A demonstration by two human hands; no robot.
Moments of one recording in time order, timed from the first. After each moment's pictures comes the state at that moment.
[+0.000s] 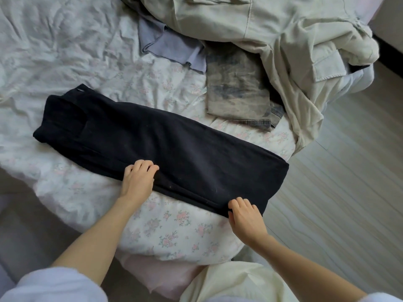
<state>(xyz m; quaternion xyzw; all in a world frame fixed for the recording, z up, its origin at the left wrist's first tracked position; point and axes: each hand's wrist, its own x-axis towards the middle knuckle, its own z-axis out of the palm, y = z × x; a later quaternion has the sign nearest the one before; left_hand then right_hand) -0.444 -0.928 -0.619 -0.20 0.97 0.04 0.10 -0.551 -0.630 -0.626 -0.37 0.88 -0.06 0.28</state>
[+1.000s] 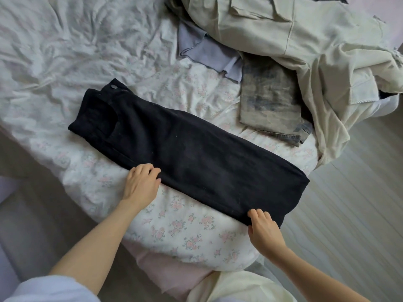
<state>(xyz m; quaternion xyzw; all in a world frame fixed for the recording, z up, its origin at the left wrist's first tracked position) -0.394 -0.977 -0.612 -0.26 0.95 0.08 0.12 -0.538 -0.656 -0.610 -0.35 0.88 0.03 0.32</state>
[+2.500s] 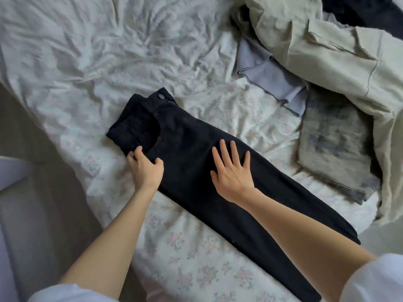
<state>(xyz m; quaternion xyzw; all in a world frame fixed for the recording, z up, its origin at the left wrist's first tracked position) -0.430 -1.080 -0.611 -0.70 0.62 0.36 -0.06 -0.583 -0.942 -0.608 -0.53 0.81 0.06 0.24</state>
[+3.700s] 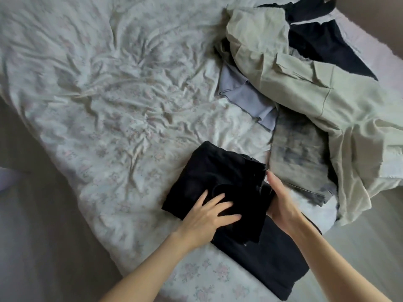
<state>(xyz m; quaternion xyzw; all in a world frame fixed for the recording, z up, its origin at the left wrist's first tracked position) -0.458 -0.943 -0.578 -0.03 0.98 0.21 0.01 -0.647 -0.838 -0.518 -0.01 0.65 -0.52 0.55</state>
